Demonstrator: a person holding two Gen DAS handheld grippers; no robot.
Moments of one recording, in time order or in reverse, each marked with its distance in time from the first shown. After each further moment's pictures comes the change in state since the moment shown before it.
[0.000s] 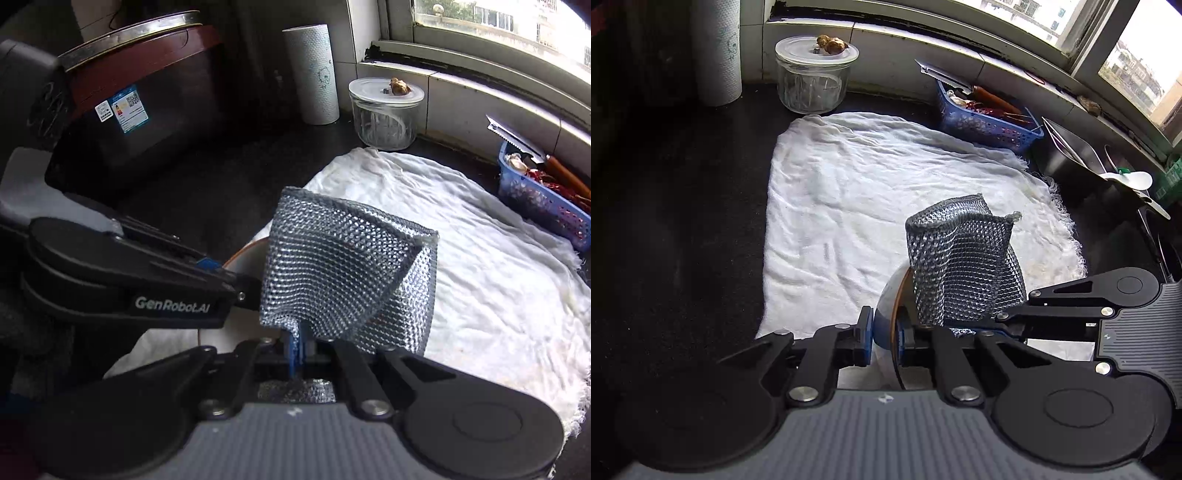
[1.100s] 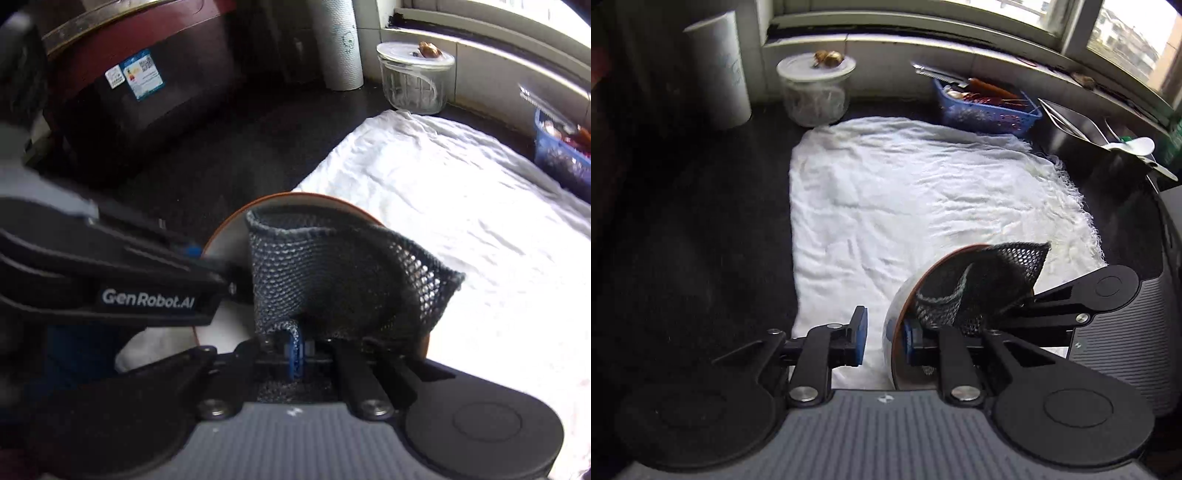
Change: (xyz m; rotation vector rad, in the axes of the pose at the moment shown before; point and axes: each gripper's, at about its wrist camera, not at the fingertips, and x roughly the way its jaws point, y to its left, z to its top) left arm -0.018 -0.010 -0.003 0.174 -0.010 0.067; right arm 0.013 0.027 -0.023 -0.029 0.052 0.004
